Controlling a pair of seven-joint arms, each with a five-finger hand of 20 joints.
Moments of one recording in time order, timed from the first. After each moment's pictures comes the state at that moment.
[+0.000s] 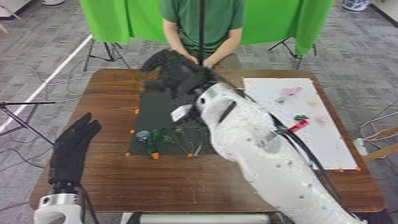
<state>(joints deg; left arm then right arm) 124.8 -79.1 -103.0 -115.6 59.1 0.2 14.1 -67.6 -75.1 52.4 -109.9 -117.6 -6.8 16.8</state>
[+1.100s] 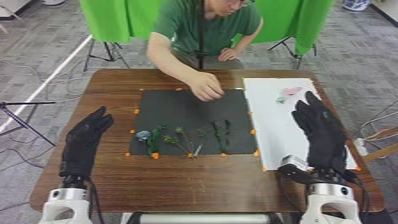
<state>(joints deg) 123.2 -79.4 -100.9 -116.6 62.6 -3.4 14.0 -124.7 -76.4 89.6 -125.4 -71.0 17.7 -15.4</state>
